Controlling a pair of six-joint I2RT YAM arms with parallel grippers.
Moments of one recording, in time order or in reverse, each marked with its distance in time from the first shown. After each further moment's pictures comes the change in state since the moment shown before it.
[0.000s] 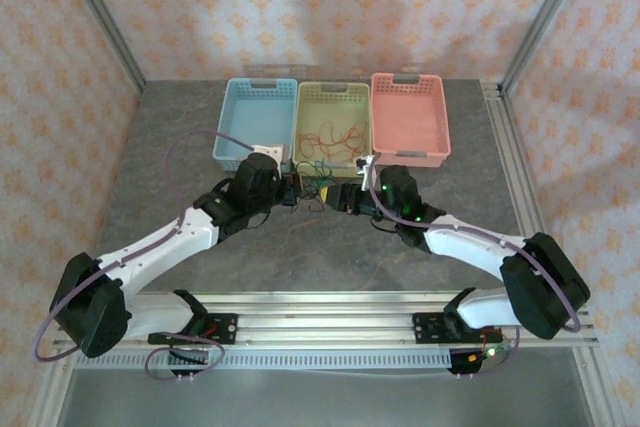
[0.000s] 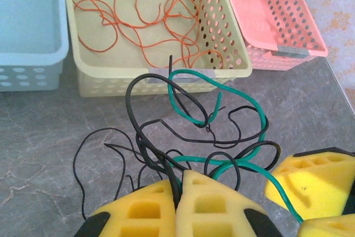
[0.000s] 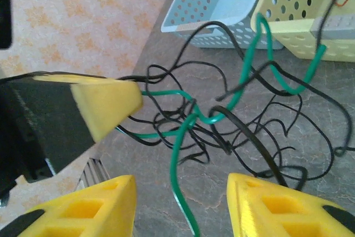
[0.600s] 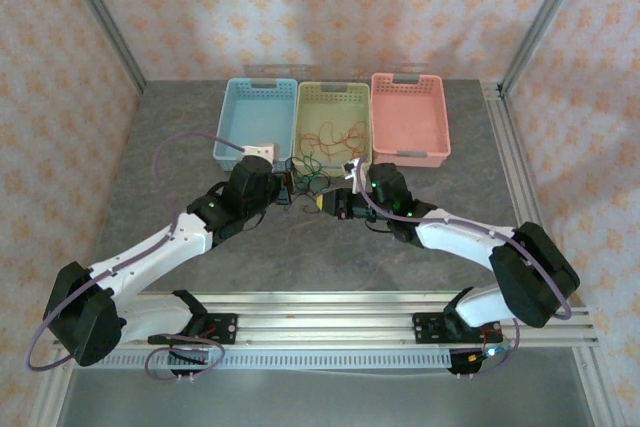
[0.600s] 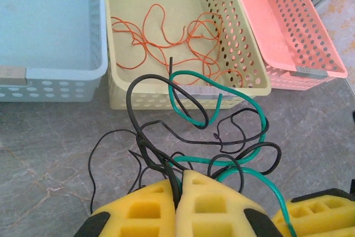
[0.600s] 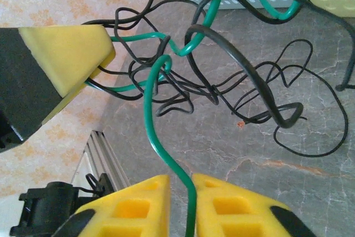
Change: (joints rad) left arm 0.000 -0.044 -0.018 -0.013 -0.100 0.000; right arm 0.026 0.070 0.051 -0.066 -0.075 -0.026
